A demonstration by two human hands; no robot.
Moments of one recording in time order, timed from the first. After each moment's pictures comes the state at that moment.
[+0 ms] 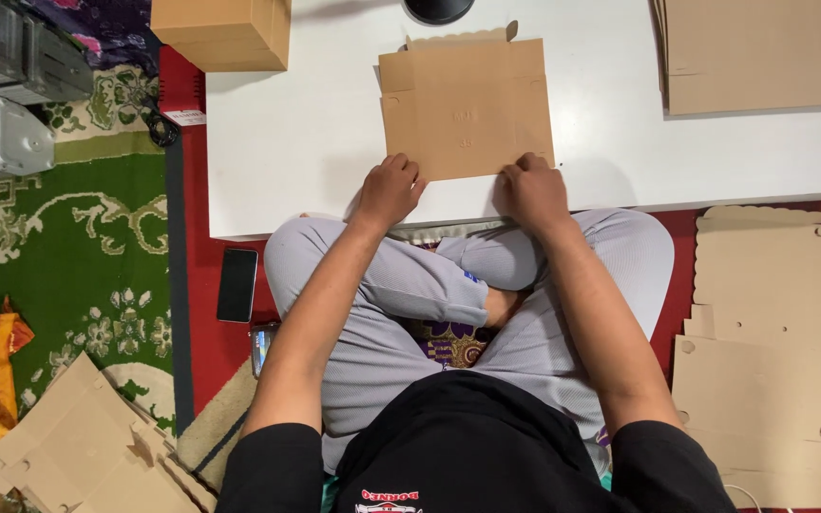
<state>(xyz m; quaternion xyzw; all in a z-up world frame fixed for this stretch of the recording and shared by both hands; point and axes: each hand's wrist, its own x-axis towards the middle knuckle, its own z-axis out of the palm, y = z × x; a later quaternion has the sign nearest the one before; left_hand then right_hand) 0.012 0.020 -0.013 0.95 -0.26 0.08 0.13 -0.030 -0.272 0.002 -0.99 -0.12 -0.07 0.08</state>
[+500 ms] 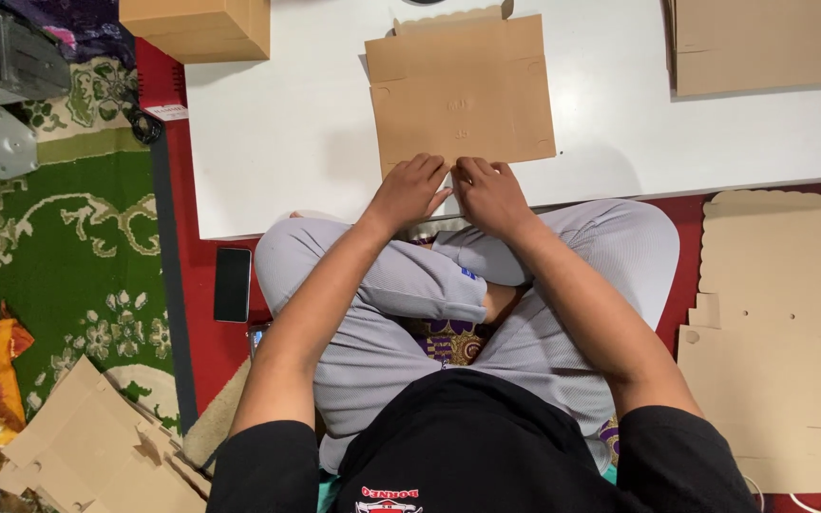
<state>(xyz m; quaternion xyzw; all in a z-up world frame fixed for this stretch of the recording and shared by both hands) 0.012 -0.009 -0.034 0.89 -0.44 0.11 0.09 -0.031 -0.222 -0.016 -0.95 -0.28 -0.12 0.03</state>
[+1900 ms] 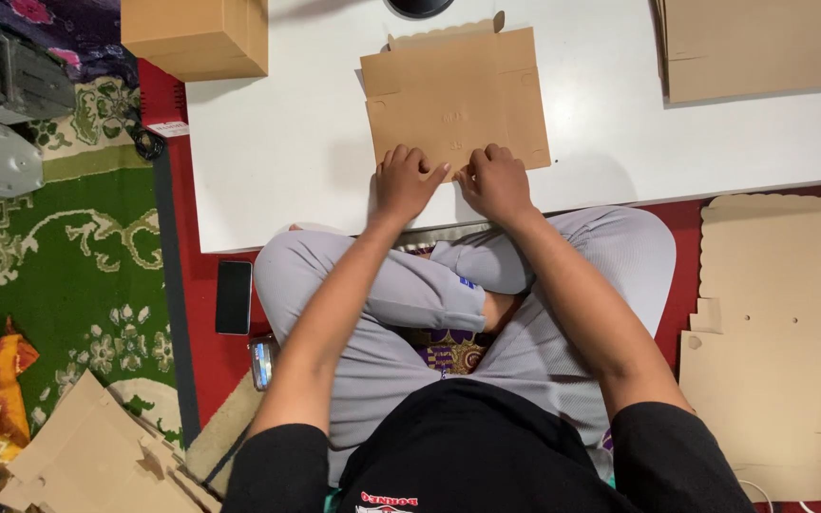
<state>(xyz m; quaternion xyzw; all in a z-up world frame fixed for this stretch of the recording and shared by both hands) 0.020 -0.030 0.000 0.95 -0.13 0.02 0.29 0.002 -0.235 -0.024 -0.97 -0.11 -0.08 0.18</state>
